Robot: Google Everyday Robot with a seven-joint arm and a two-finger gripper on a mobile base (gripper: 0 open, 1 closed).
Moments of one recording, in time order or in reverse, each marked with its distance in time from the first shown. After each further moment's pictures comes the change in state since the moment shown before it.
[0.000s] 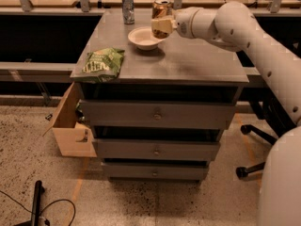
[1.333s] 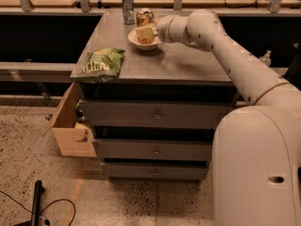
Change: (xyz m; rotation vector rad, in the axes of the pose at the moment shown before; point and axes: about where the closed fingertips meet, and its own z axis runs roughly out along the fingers) arm 0.036 0.007 0.088 -0.022 0.057 0.002
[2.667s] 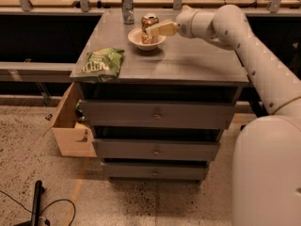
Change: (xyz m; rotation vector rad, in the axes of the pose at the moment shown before) arm -0.017 -0.039 -0.056 0.005 -0.076 -0.058
